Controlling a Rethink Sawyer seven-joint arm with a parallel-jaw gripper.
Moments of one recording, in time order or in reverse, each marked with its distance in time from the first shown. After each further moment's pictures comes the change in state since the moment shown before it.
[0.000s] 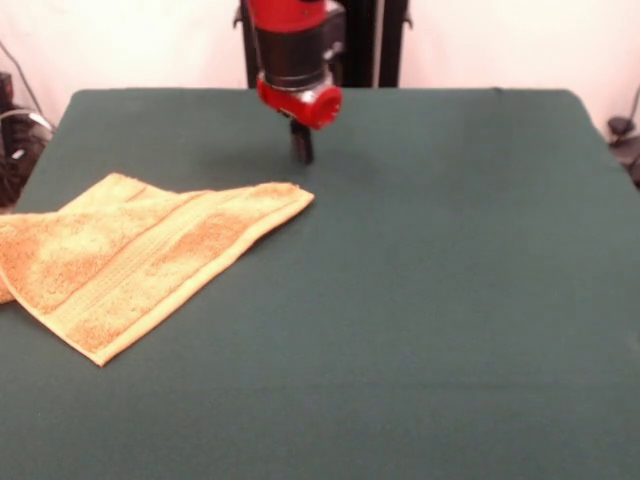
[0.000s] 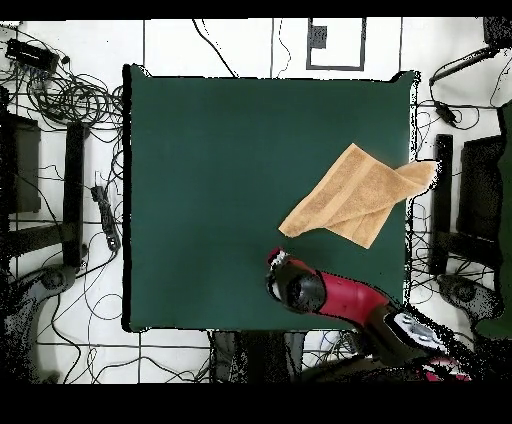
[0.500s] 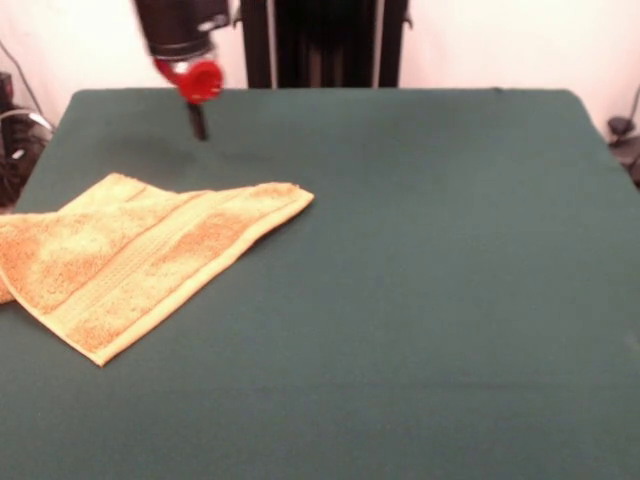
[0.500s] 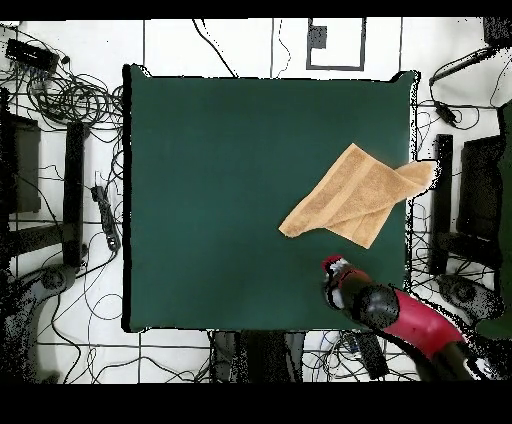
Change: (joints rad) arm -0.276 -0.084 0.030 -0.030 -0.046 0.111 0.000
